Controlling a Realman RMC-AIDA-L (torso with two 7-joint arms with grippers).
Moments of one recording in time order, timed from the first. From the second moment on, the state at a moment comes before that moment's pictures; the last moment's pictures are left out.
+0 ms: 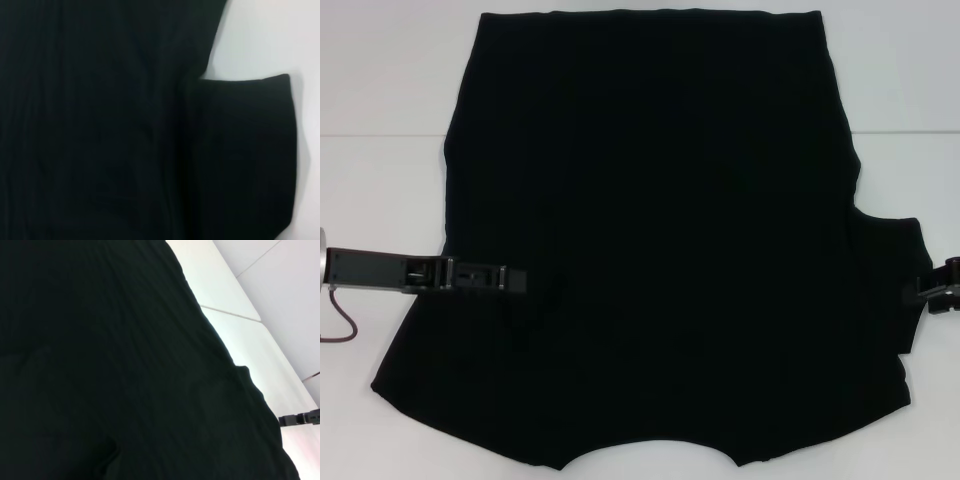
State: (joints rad) left arm -0.66 -2.01 0.40 0.77 2.45 1.67 -2.17; right arm 0.73 1.88 -0.64 -0.55 -2.59 -1.30 2.54
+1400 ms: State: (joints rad) left arm -0.67 -2.02 0.40 0.77 2.44 1.63 -2.17; right arm 0.75 1.88 -0.72 -0.53 -2.59 -1.23 2.60
